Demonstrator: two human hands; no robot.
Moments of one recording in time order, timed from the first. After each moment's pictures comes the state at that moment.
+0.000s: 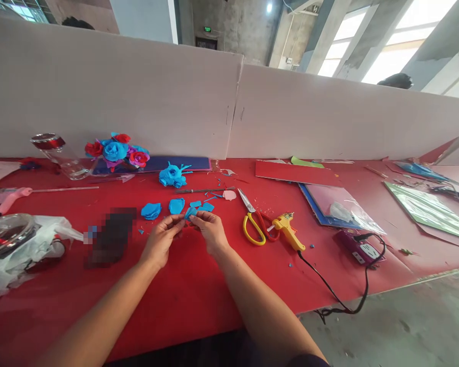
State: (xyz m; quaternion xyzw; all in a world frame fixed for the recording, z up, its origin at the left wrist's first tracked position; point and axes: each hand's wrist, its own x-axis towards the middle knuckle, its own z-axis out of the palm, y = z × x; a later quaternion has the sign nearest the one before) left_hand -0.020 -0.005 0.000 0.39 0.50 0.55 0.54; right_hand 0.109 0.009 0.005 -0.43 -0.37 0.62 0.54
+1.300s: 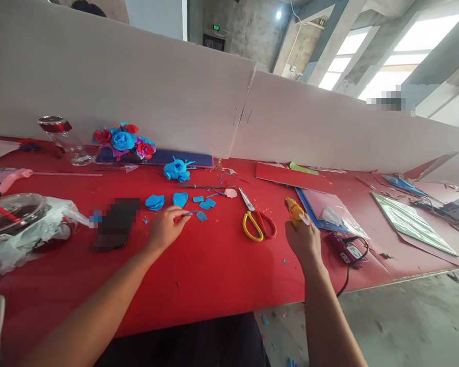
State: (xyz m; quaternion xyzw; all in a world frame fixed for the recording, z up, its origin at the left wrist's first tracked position) left_hand -0.037 0.000 0.000 0.62 0.54 0.49 0.30; right_hand 0.316 -0.043 0.048 -0.82 -0.54 -0.06 0.19
